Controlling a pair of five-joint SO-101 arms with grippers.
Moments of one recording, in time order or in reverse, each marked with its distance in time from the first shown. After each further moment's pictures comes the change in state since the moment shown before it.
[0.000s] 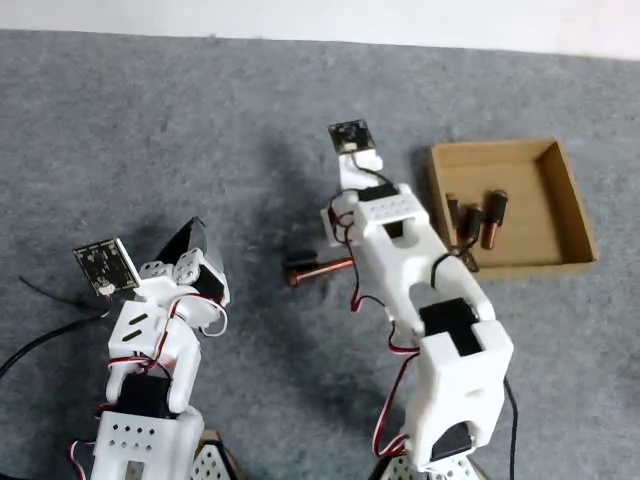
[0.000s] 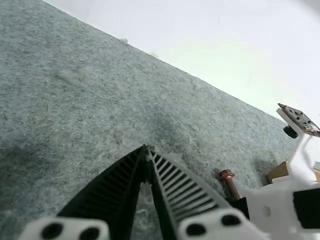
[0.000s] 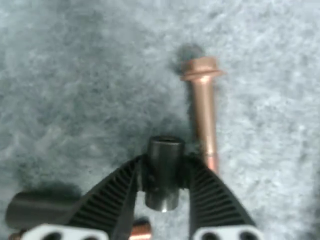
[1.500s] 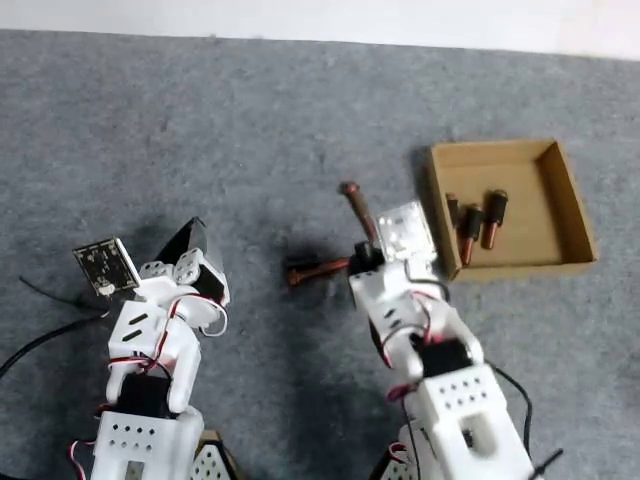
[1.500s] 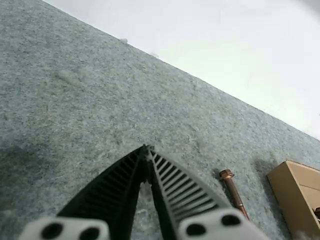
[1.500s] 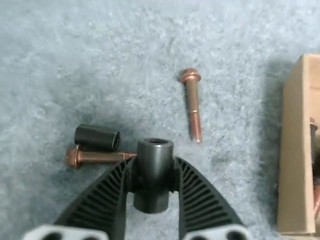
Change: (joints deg) left arm 0.0 0.0 0.0 0.0 0.0; right arm -0.1 -83.1 66.7 -18.5 5.1
